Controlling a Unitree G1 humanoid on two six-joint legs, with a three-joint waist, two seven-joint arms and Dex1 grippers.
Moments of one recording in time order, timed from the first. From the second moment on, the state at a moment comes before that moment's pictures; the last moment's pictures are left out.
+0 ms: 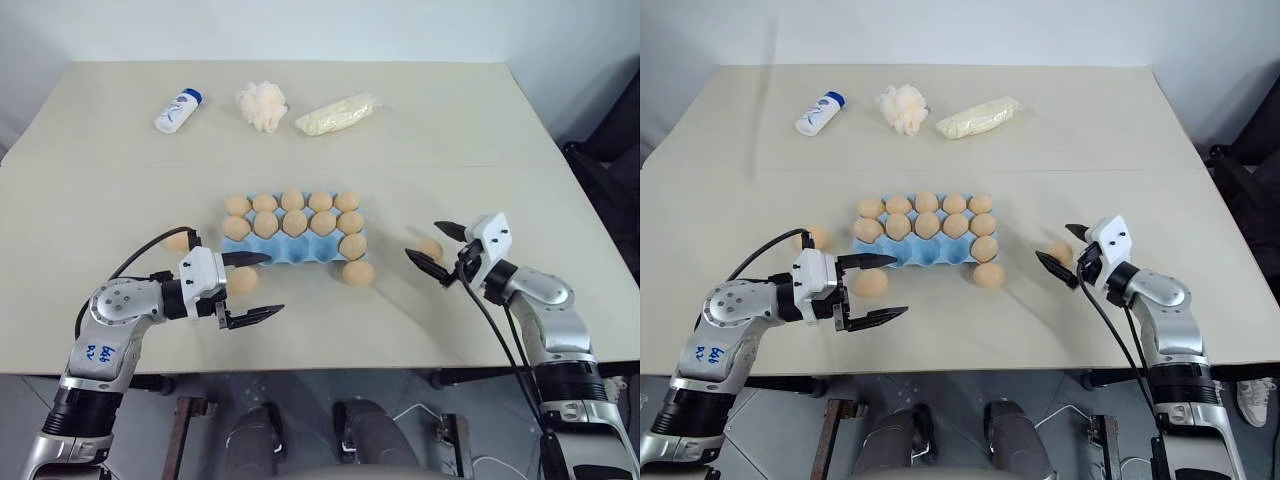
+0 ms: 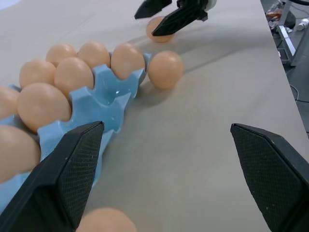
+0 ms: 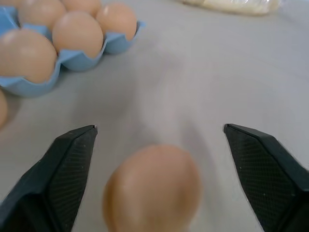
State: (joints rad) left arm -0.18 0.66 0.03 -0.14 -0.37 0.07 -1.02; right arm -0.38 -0.52 -0.08 0.31 0.27 0.05 0.84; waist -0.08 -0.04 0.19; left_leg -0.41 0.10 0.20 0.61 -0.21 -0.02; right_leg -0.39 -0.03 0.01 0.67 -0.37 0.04
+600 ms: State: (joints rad) left arm -0.07 0.69 0.23 -0.12 -0.41 0.10 -0.95; right arm -0.54 -0.36 0.13 -0.02 0.28 0.20 0.86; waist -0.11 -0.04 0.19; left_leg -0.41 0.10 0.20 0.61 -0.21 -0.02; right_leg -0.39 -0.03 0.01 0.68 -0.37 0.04
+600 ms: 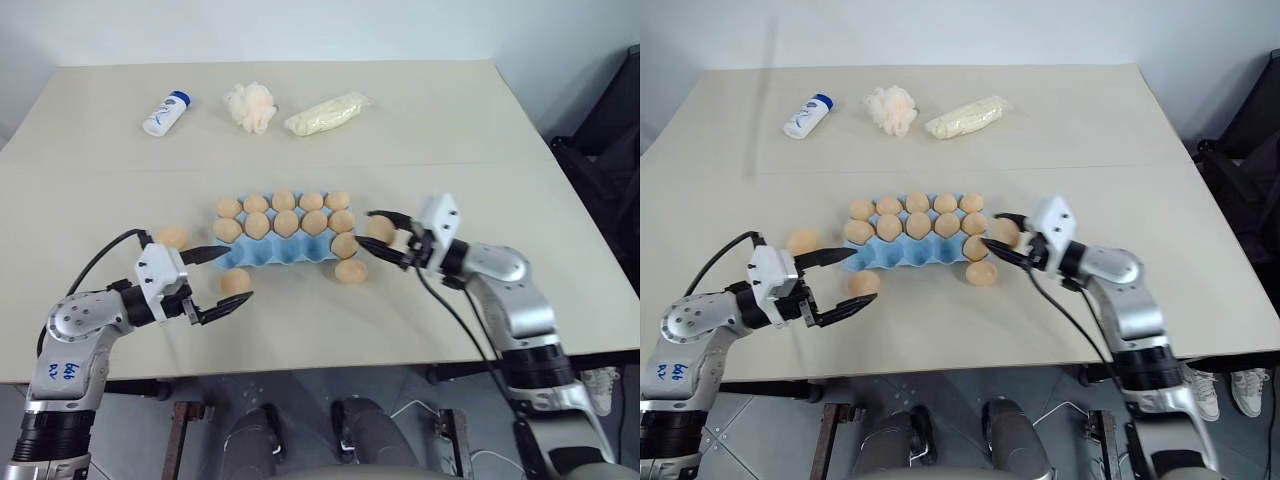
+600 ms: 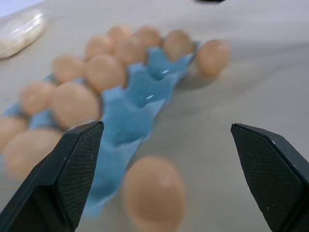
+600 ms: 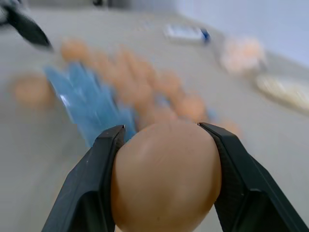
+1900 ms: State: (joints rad) left arm -0.26 0.62 0.00 -0.06 -0.34 0.08 -1.01; right arm 0.01 -0.66 -0.21 -0.23 0.40 0.12 0.99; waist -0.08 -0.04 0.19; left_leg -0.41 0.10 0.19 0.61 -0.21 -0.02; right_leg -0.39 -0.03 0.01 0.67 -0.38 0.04
